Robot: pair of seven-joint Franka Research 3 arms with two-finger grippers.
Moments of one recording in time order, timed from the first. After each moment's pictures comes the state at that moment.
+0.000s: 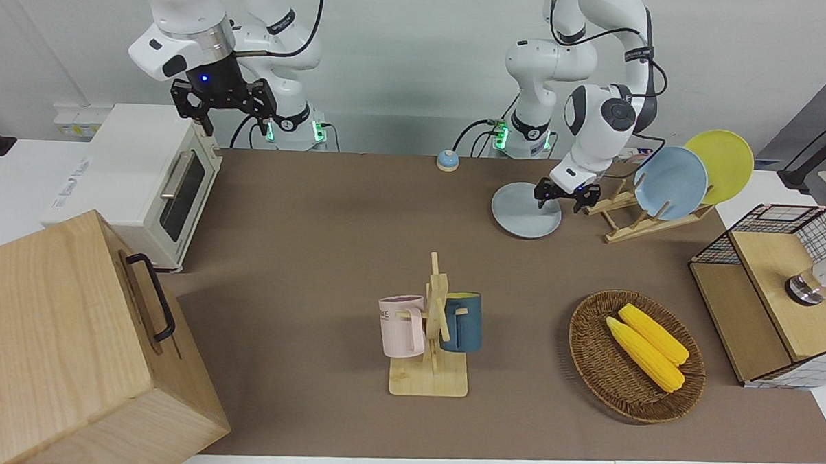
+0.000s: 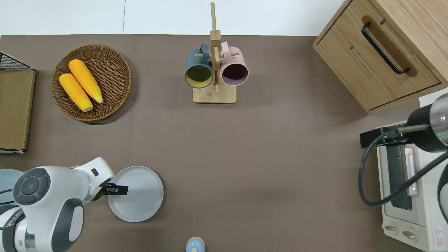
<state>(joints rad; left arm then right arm) -0.05 -0.21 -0.02 -2.58 -0.02 2.27 0.11 -0.08 -0.02 0.19 -1.50 0.00 1.41 0.06</state>
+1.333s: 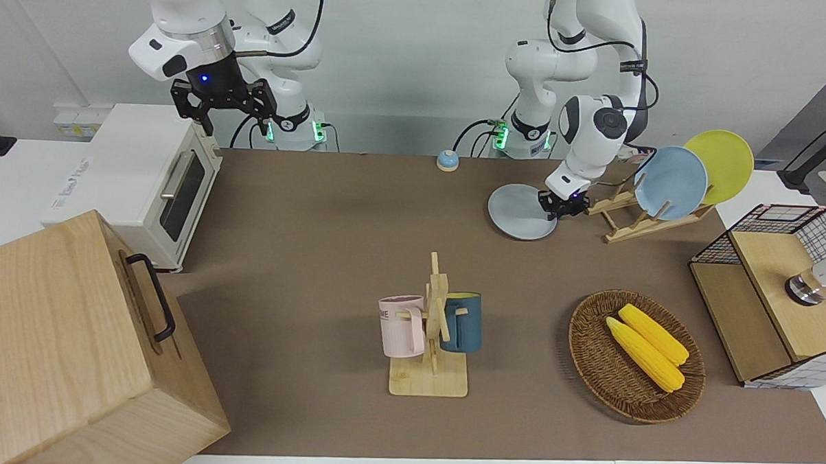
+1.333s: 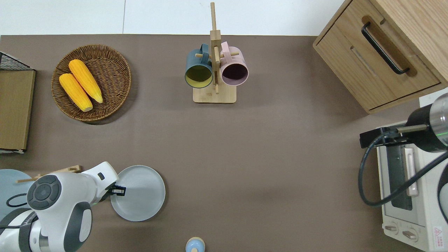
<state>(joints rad) -0.05 -0.17 -0.02 -2.64 -0.02 2.41 0.12 -0.08 -0.02 0.19 -1.50 0.00 1.41 0.06</state>
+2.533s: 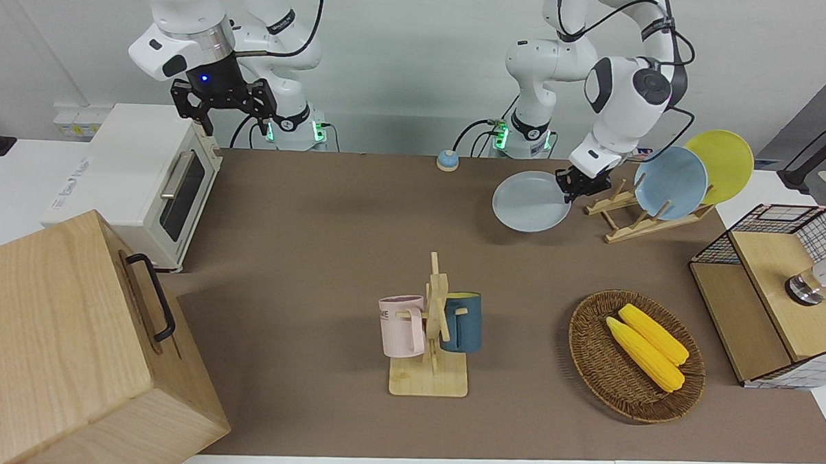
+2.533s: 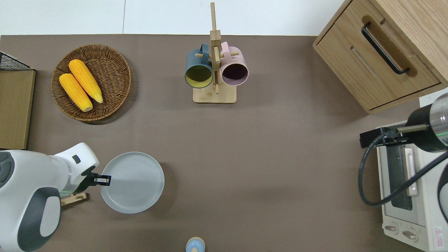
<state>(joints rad) -0.06 -0.24 0.00 -2.33 -0.06 2.00 0.10 -0.08 -0.02 0.19 -1.50 0.00 1.41 0.06</state>
